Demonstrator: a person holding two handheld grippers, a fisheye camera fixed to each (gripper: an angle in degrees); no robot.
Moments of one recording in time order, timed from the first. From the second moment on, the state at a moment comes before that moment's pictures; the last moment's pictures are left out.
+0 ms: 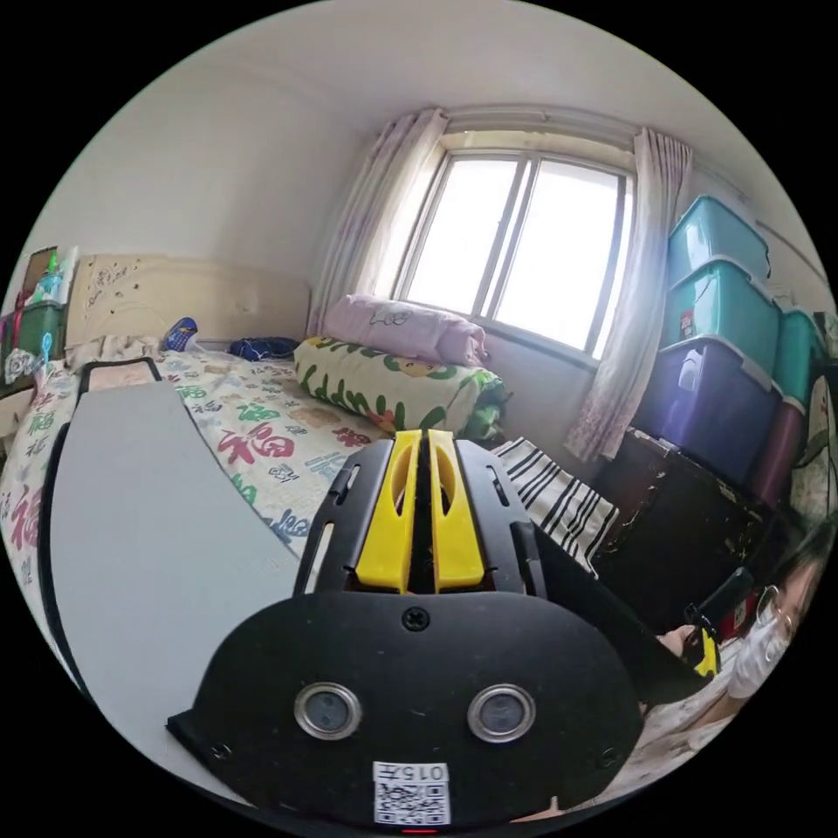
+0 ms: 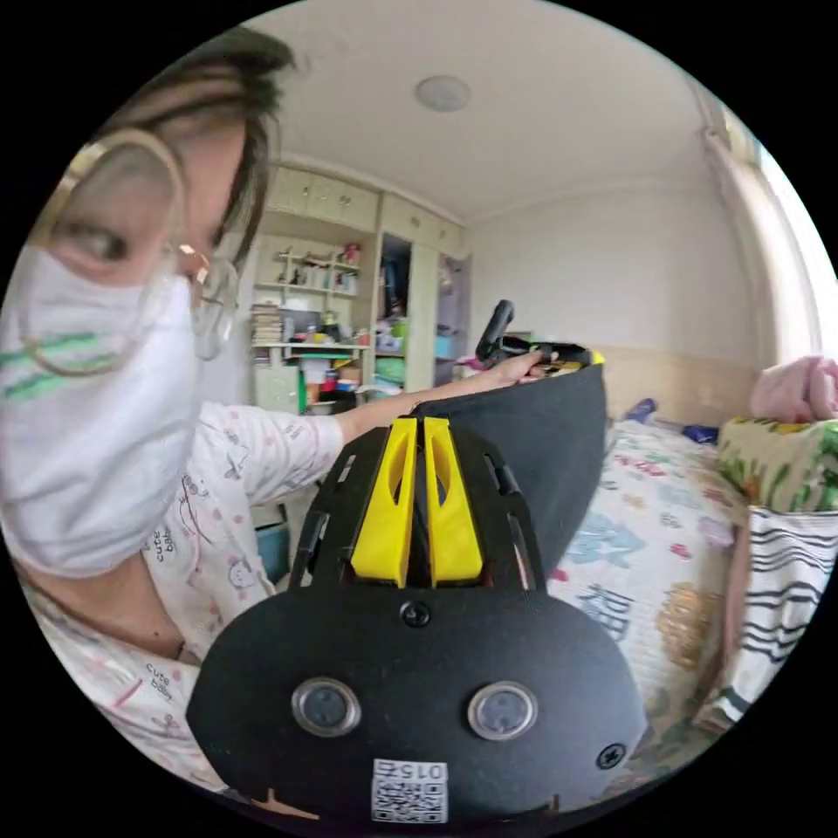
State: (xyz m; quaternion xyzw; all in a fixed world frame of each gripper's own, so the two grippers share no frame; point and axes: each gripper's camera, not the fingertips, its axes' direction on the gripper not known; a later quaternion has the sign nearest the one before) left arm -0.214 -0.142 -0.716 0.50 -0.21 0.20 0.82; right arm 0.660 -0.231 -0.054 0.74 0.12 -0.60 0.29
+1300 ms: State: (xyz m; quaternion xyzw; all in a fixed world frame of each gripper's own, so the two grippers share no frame) left arm -0.233 -0.161 -0.633 0.27 -0.53 0.06 0.80; right arm 0.586 -0.606 0.092 0.59 0.24 -0.66 0.41
